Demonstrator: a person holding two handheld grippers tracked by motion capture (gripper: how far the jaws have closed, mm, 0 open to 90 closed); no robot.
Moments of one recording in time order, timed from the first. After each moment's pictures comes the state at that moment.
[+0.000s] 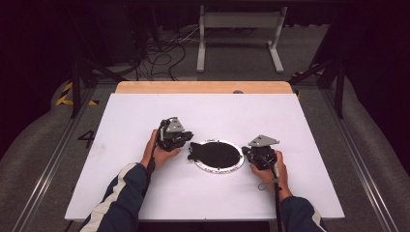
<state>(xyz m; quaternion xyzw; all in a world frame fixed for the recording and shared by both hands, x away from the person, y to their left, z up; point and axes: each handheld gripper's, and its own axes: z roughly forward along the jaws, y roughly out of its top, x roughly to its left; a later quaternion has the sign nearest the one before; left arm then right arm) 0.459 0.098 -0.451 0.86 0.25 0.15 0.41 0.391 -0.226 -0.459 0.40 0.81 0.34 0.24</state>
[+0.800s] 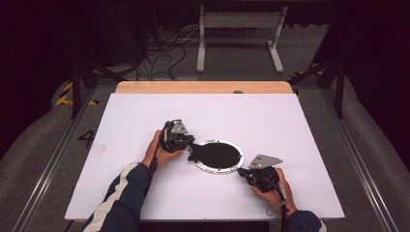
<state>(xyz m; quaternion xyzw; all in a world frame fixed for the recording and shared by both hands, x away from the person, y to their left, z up) 0.463 0.092 -0.461 0.89 0.23 0.13 0.38 0.333 -0.221 -0.459 0.34 0.85 0.37 0.17</state>
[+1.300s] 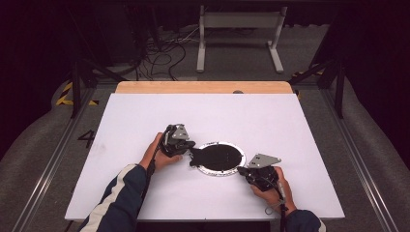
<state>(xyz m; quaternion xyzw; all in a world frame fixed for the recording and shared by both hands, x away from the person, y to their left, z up) 0.450 0.092 -0.459 0.90 0.19 0.12 0.37 0.336 -0.220 -0.460 0.33 0.85 0.36 0.18</state>
